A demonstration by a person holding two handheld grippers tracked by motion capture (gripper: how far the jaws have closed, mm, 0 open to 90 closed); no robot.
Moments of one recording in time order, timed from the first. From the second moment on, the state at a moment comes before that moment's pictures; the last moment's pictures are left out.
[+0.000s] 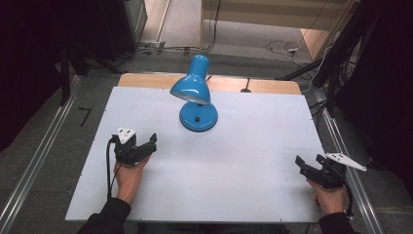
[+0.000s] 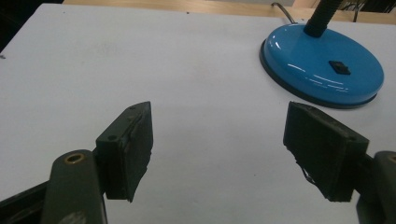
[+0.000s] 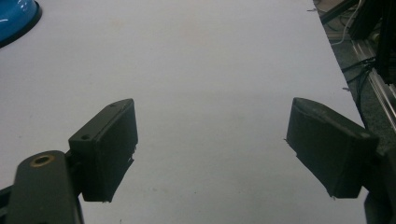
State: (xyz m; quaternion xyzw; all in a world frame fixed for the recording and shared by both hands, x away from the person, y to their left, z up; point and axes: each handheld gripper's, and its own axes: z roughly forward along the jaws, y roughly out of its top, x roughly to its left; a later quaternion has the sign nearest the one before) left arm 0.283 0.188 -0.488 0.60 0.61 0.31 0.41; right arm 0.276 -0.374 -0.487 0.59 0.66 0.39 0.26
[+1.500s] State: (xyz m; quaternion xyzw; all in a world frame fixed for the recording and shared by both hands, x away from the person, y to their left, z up) left arm 0.323 0.139 -0.486 0.62 0.59 0.30 0.42; right arm 0.276 -0.376 -0.488 0.59 0.66 0.39 0.25
